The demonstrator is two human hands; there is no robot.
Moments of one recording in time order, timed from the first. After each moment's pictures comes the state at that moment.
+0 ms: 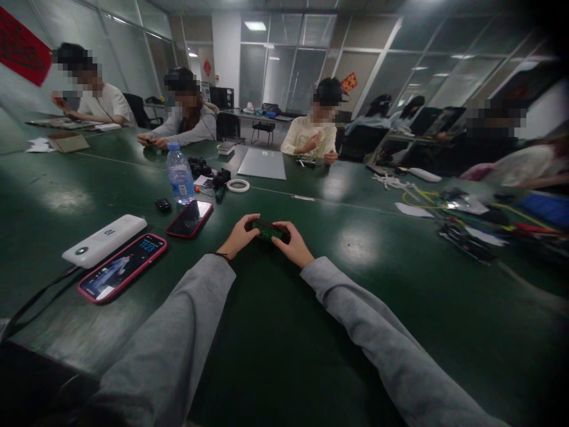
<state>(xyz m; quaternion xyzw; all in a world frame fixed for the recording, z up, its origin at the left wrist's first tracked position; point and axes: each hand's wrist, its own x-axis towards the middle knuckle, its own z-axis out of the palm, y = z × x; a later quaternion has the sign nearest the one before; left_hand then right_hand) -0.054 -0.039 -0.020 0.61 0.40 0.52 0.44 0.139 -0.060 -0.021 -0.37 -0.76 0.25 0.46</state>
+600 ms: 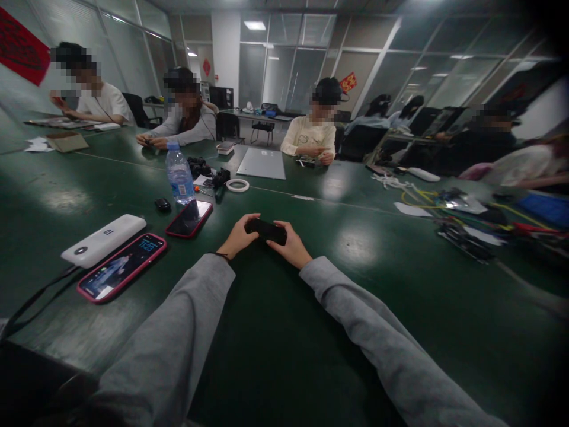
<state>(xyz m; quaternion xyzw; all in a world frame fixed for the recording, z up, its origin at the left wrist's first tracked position) -0.055 -0.044 -0.019 0.64 0.38 0.52 0.42 0.136 -0.062 -0.023 -0.41 -0.77 0.23 0.43</state>
